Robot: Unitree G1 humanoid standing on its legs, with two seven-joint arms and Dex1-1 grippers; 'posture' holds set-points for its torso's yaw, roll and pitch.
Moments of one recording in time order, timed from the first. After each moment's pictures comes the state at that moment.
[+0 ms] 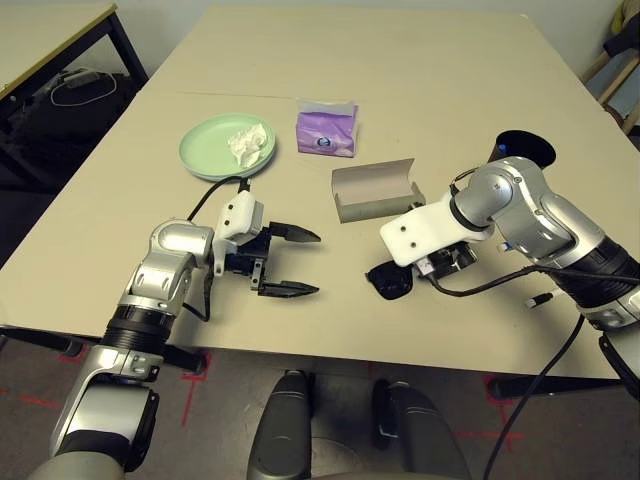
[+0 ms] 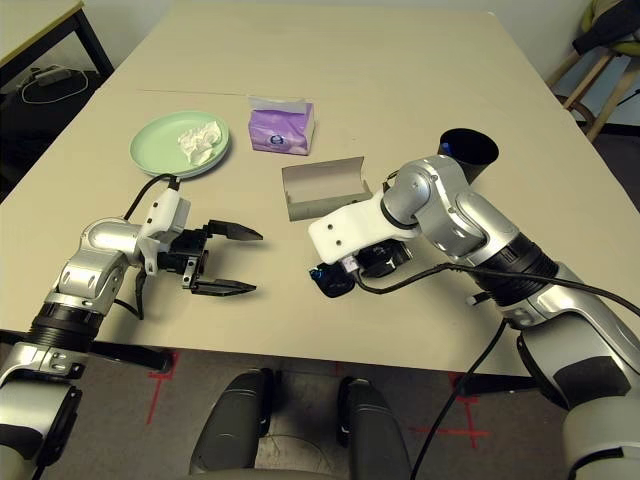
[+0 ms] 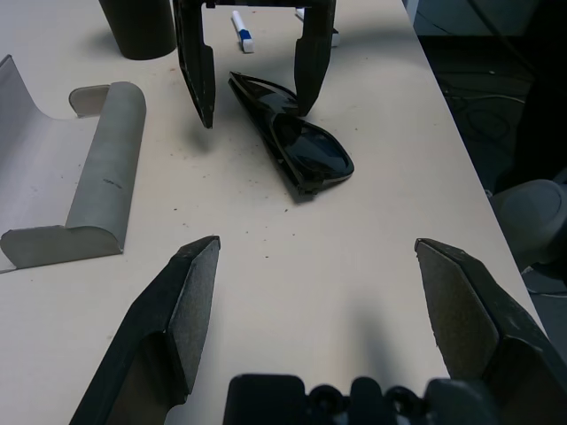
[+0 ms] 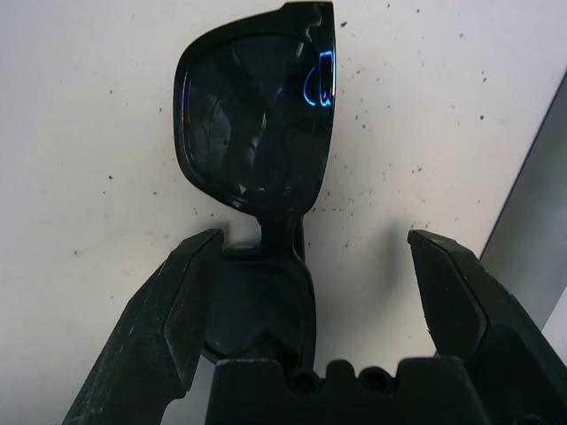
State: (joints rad) left arm -0.54 0.59 -0.13 0.27 -0.31 0.02 -1.48; right arm -0.89 -0.69 0.58 0.05 -0.38 0.14 1.50
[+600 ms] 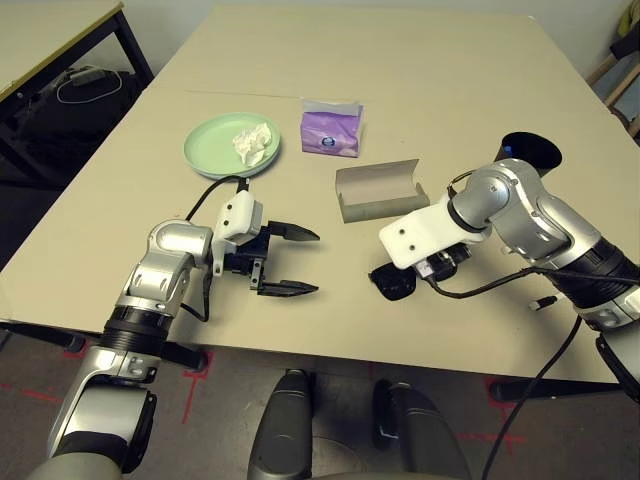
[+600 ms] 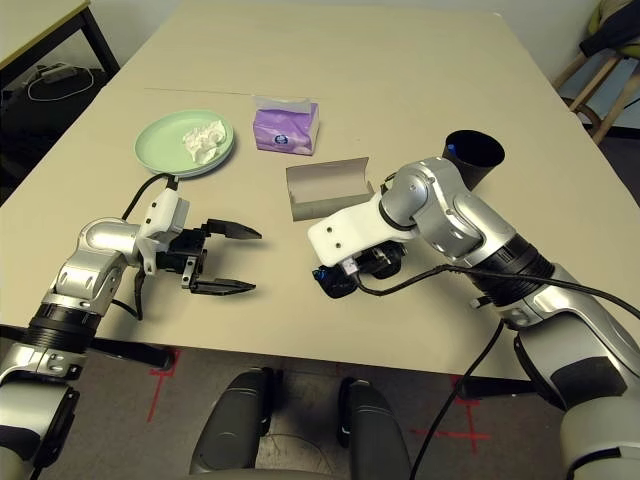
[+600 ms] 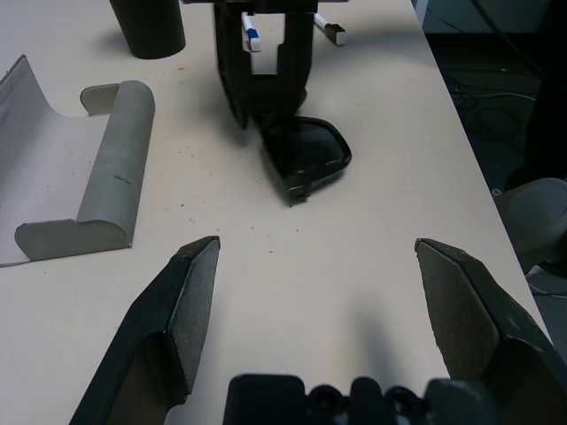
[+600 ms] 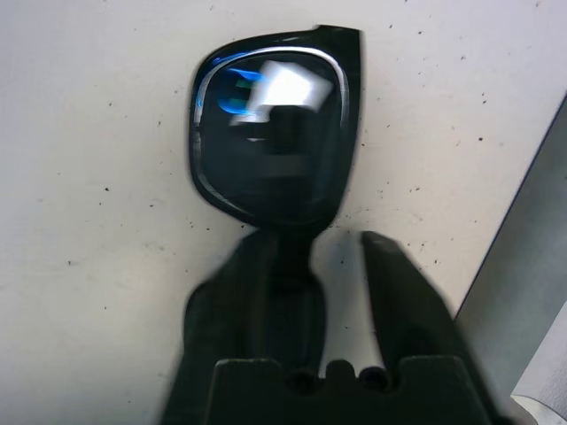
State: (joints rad) left arm -0.54 0.59 -0.13 0.26 -0.31 0.02 -1.47; right arm -0.89 -0.69 0.58 0.05 -0.38 0.12 1.51
